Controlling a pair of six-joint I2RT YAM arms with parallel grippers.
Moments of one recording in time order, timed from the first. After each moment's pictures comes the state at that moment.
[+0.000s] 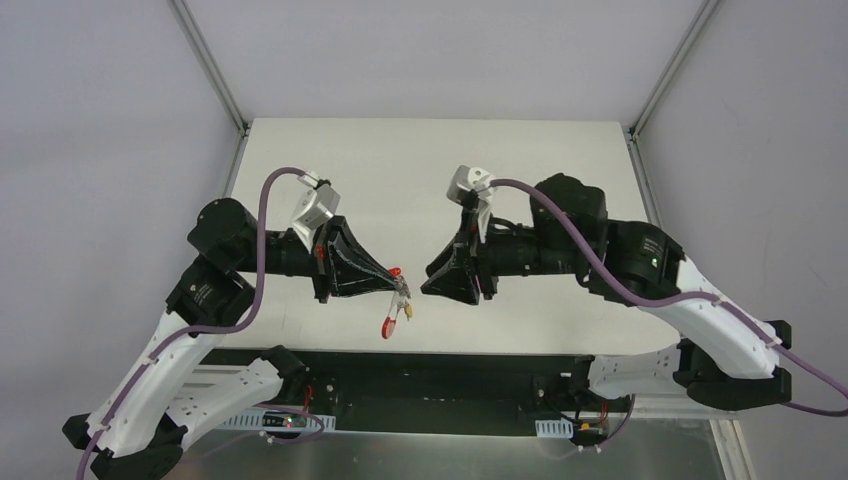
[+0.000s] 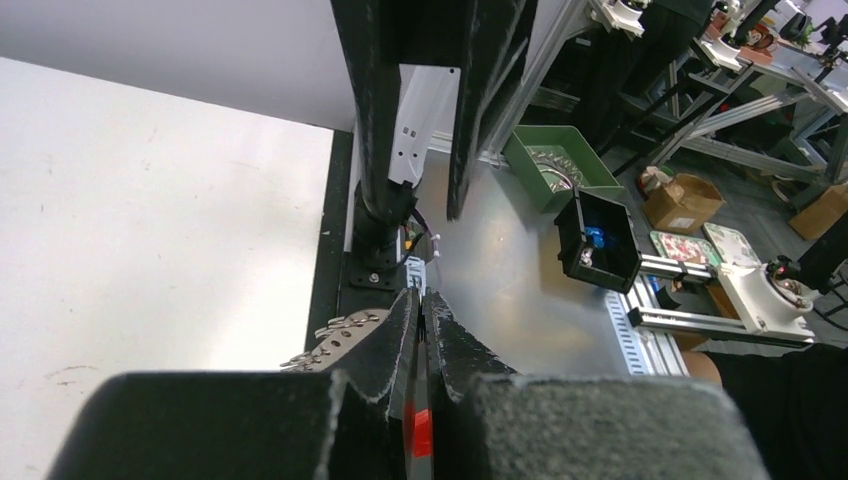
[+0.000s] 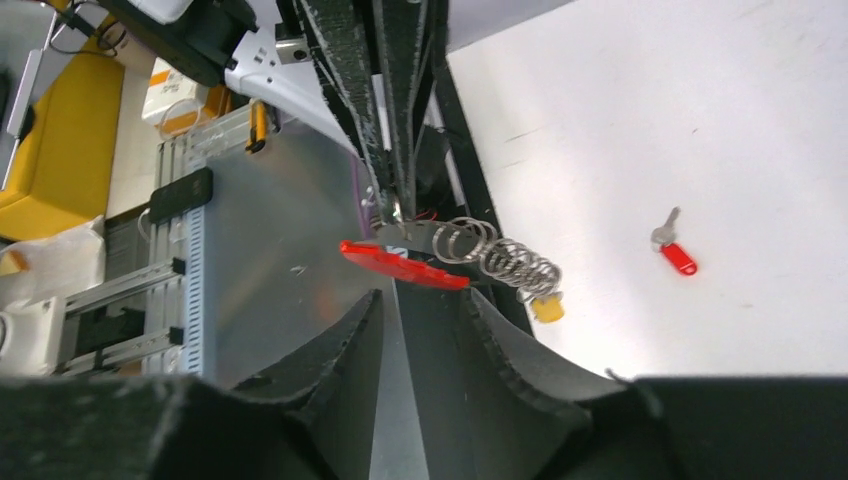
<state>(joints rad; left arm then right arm) -0.65 0.77 1.16 -0.28 0.96 -0.42 1.21 1.22 1.75 -0.87 -0.27 0.24</state>
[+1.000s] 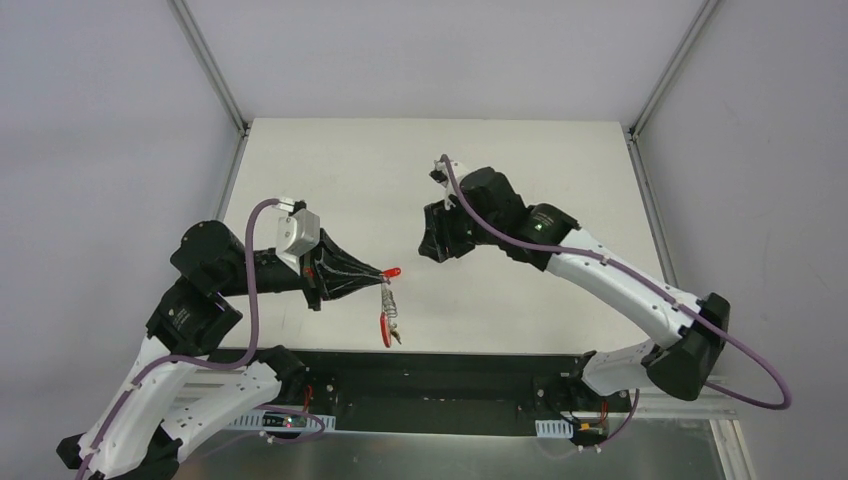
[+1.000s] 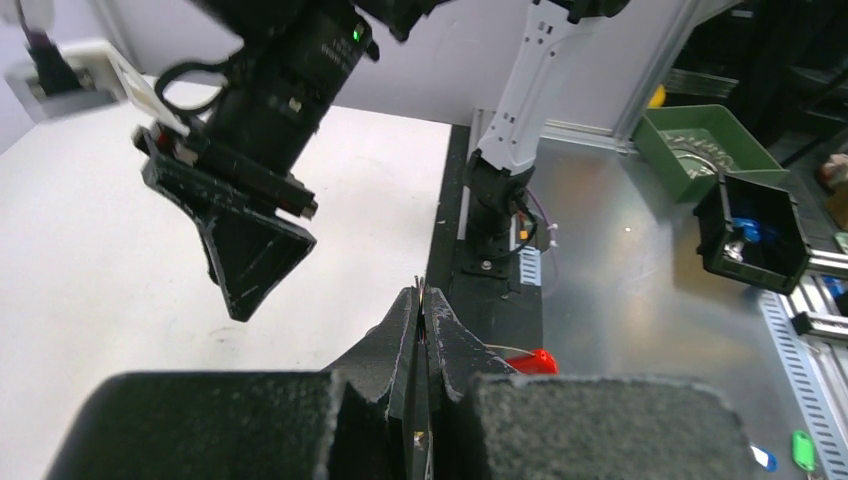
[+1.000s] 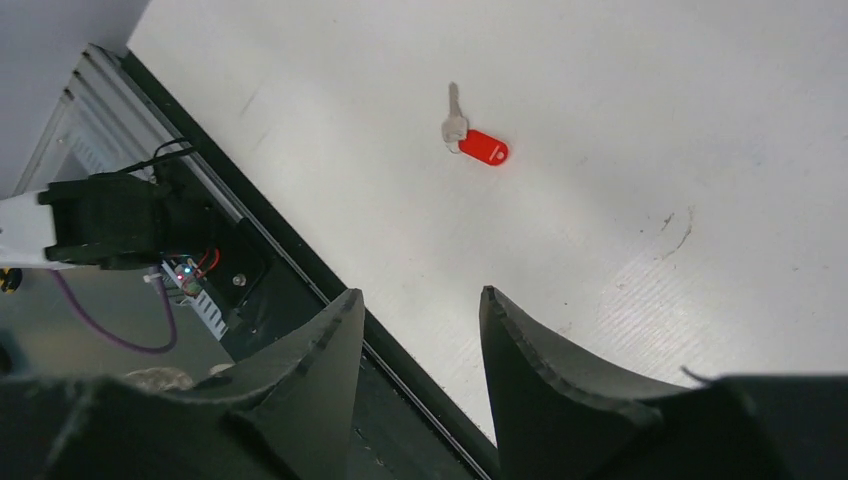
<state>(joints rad) -0.65 0.66 1.13 -0.42 0.78 -0.14 0.92 1.35 1.40 -0.67 -0.11 0.34</state>
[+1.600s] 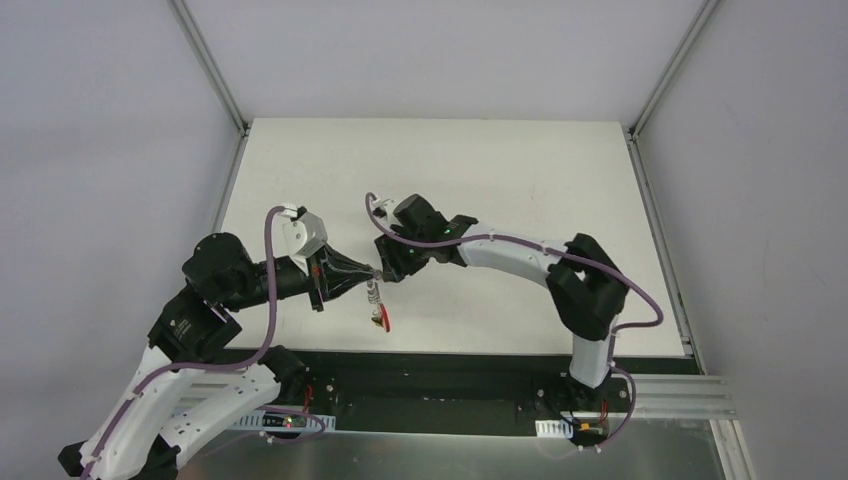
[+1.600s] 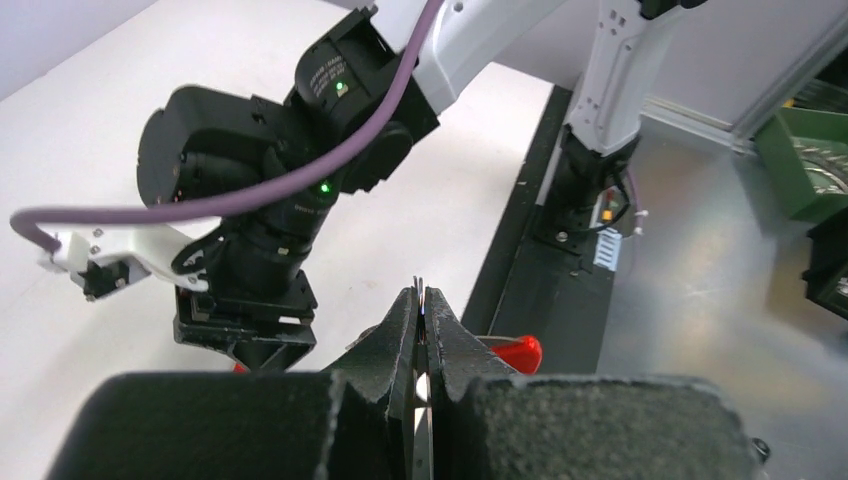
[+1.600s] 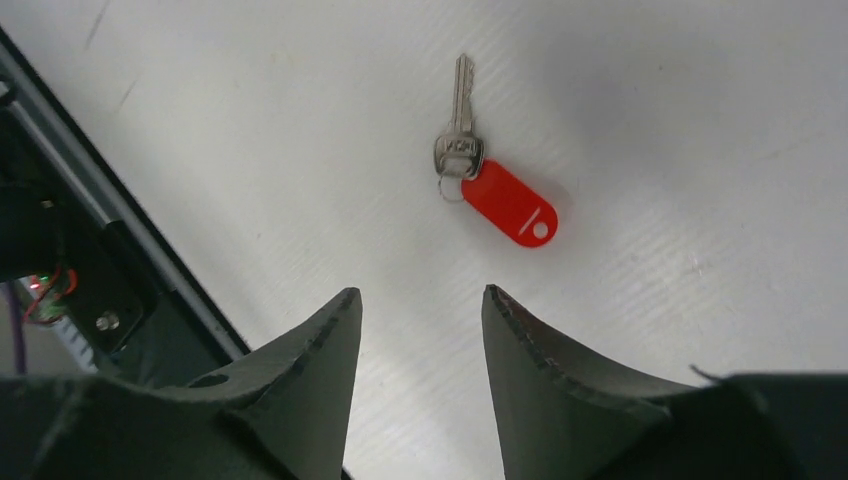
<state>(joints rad) -0.65 0.59 1.06 -0.55 0.54 -0.10 0.94 1.82 1.33 -0.36 -0.23 0.30</state>
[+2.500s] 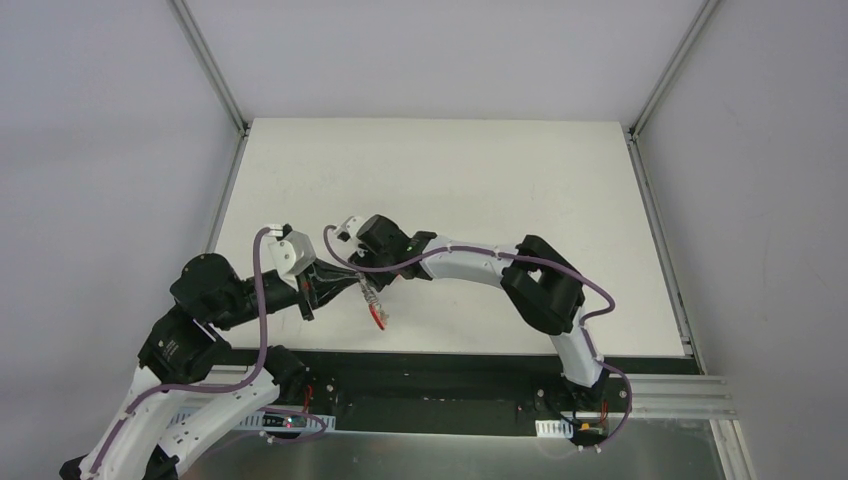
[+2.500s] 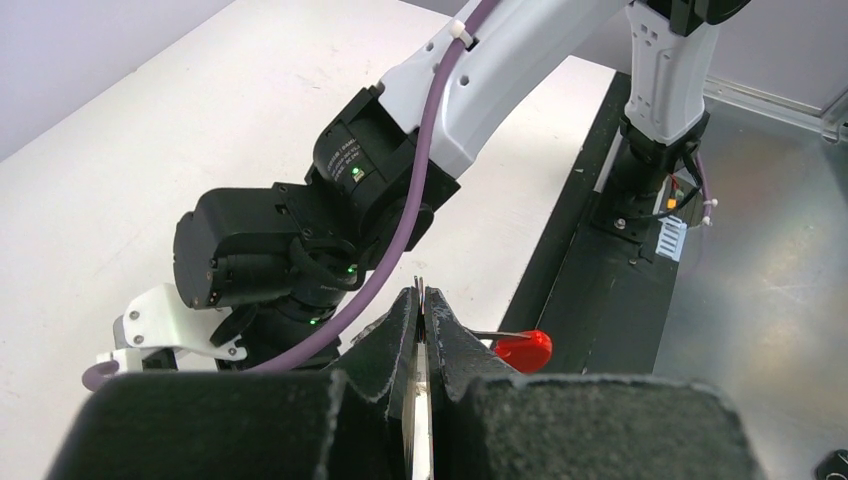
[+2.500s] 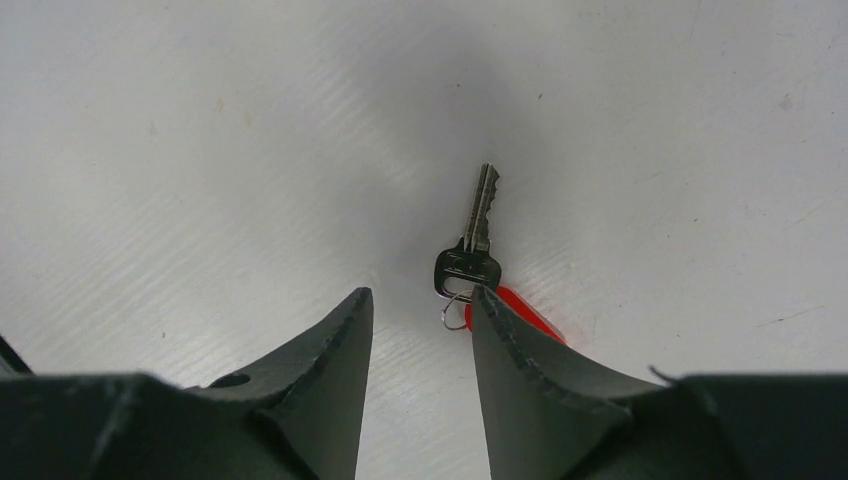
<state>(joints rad) -0.65 0.47 0.99 -0.61 0.41 0.00 1.07 2.09 1.52 -0.31 -0.02 0.08</state>
